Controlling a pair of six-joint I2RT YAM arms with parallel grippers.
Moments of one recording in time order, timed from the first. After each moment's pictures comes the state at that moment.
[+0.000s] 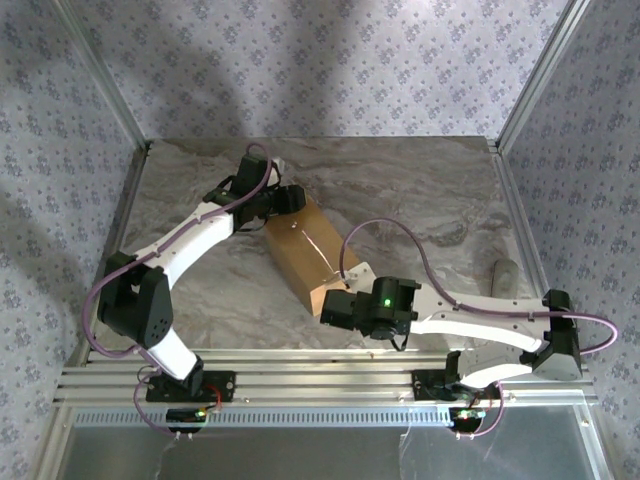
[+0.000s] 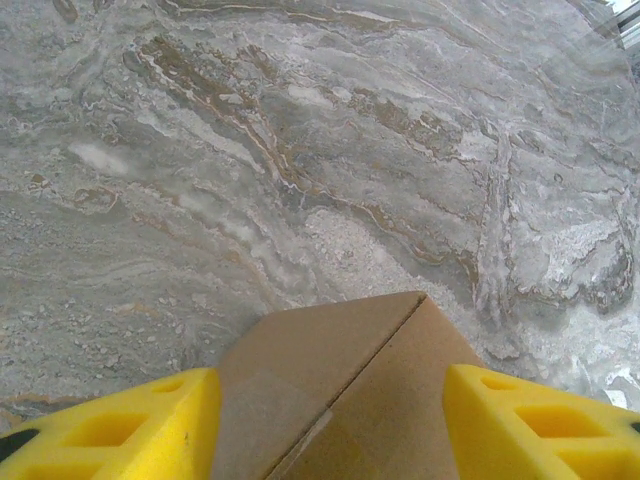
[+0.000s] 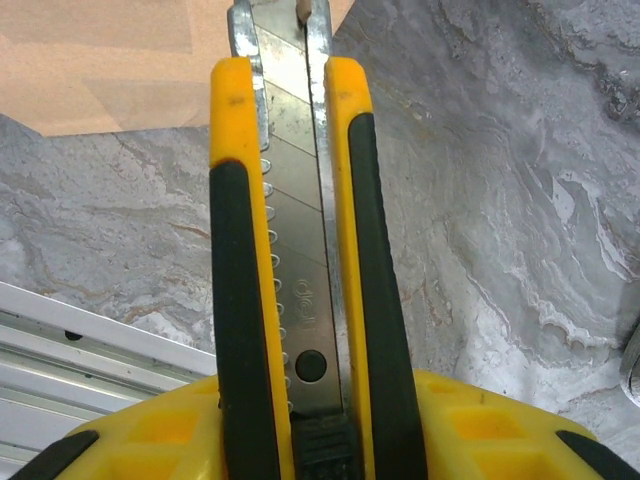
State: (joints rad) left arm -0.50 1.62 1.29 -0.40 0.14 -0.54; right arm 1.35 1.32 1.19 -1.35 0.51 0.82
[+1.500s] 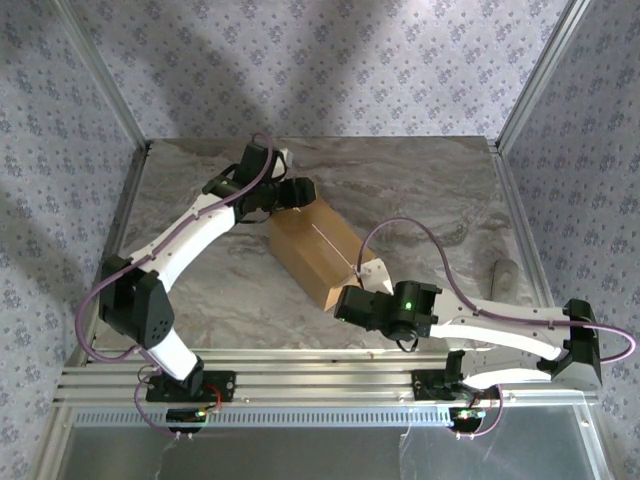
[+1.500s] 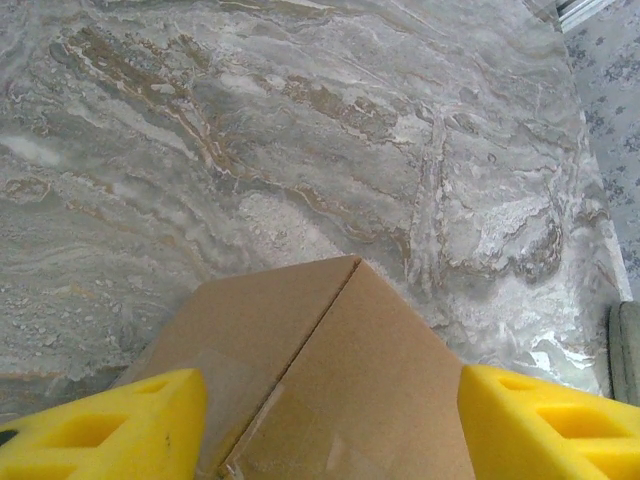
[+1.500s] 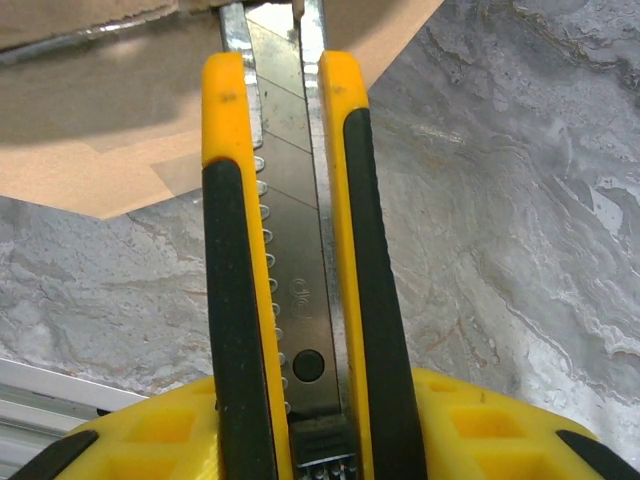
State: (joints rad) left arm -0.53 1.63 1.44 -0.57 0.19 -0.56; right arm 1.29 1.19 1.02 -1.16 0.54 0.87
